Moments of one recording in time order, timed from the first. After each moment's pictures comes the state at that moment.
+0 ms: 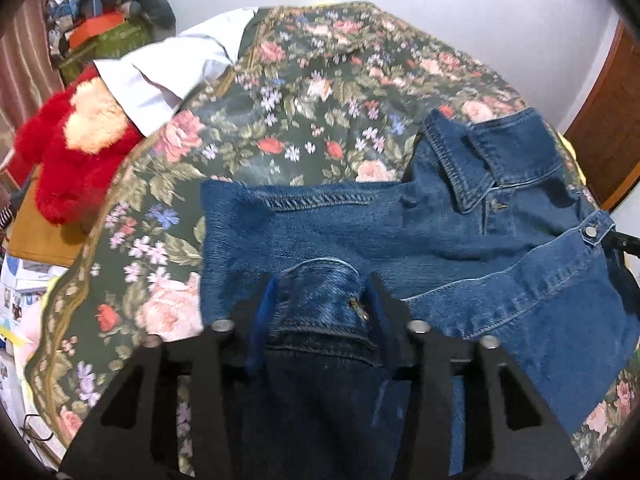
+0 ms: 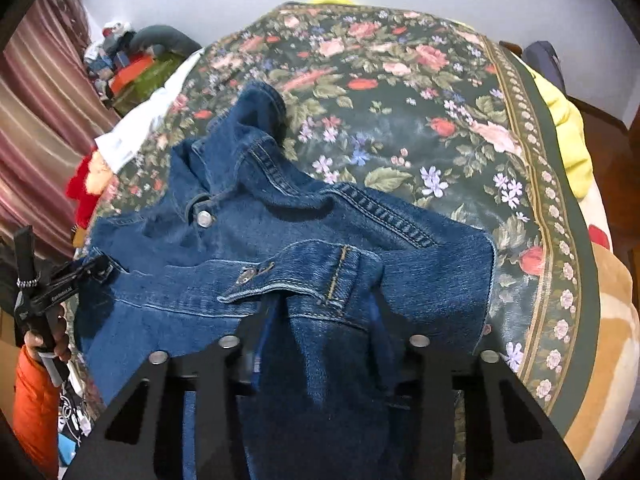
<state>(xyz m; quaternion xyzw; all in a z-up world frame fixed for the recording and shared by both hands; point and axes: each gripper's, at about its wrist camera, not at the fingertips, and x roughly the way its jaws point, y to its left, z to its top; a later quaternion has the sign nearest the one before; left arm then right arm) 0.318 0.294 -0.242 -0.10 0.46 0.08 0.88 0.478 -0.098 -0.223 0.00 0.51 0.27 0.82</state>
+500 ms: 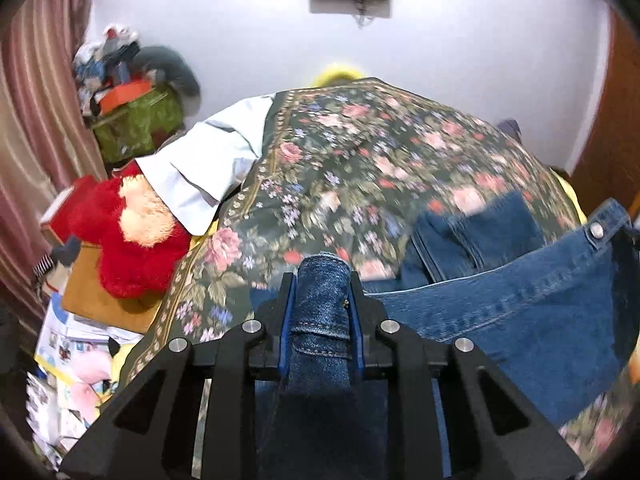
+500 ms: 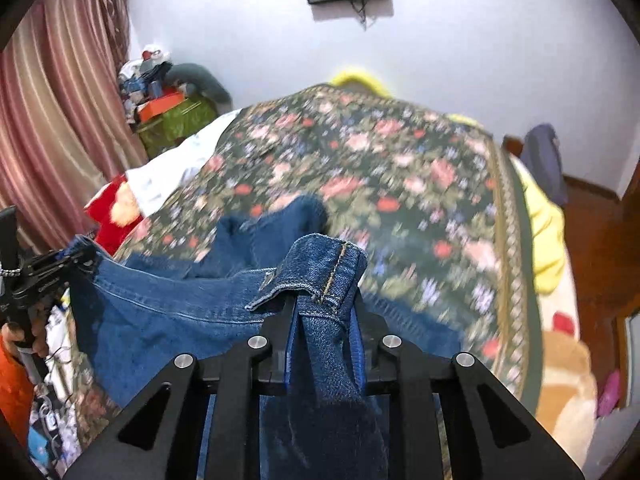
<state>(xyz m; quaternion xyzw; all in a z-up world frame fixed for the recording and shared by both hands) 0.334 0.285 -0.147 -0.07 0.38 0.14 0.91 0.464 -0.087 -0.133 -0.04 0.39 0.28 0.88</state>
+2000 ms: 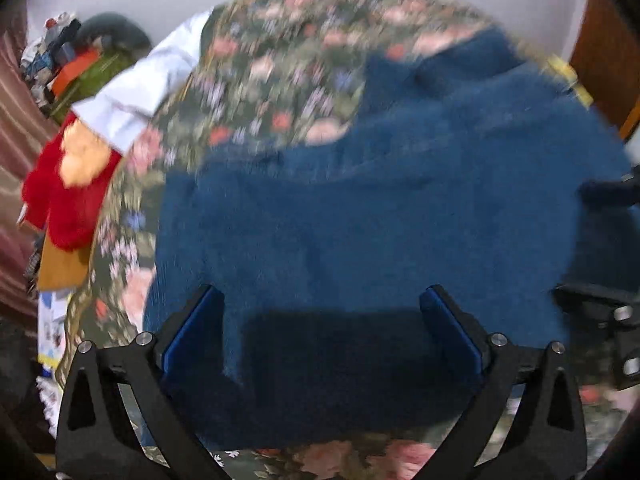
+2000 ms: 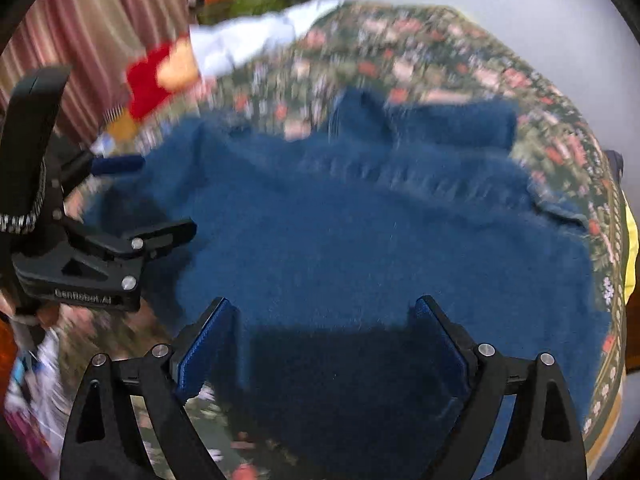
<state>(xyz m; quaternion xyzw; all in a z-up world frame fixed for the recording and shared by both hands) 0.333 0.226 -0.262 0.01 0.52 0.10 0.85 0.392 0.050 -0.234 -0.21 0.49 0.36 0.77</state>
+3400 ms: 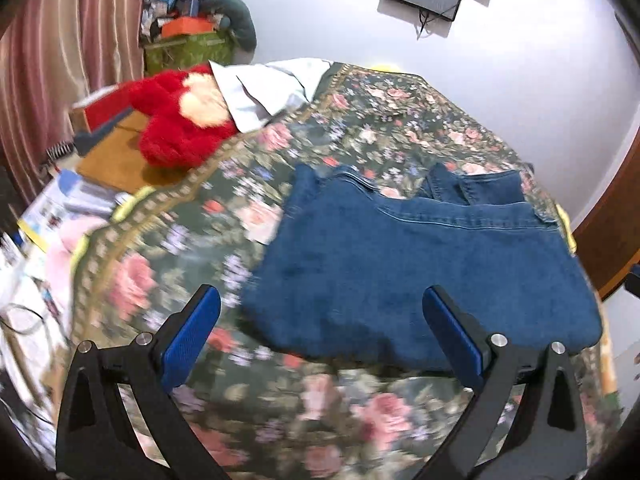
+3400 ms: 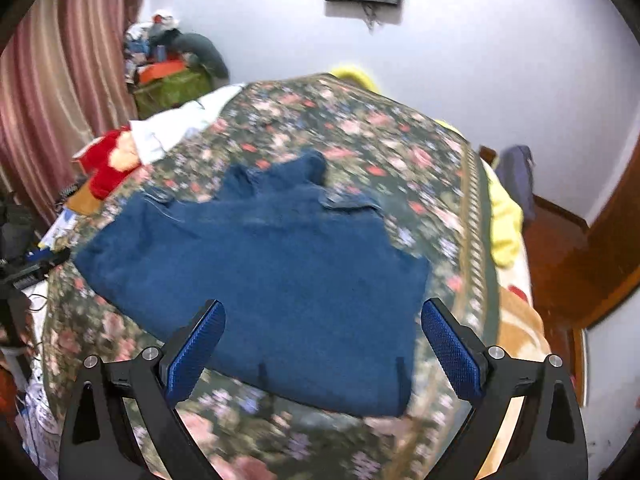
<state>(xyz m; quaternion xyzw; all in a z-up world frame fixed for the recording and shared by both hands) 0.200 0.263 -0.203 -0.20 0.36 0.18 0.89 0.358 -0.097 -0.129 -0.12 0.38 0.26 0.88</state>
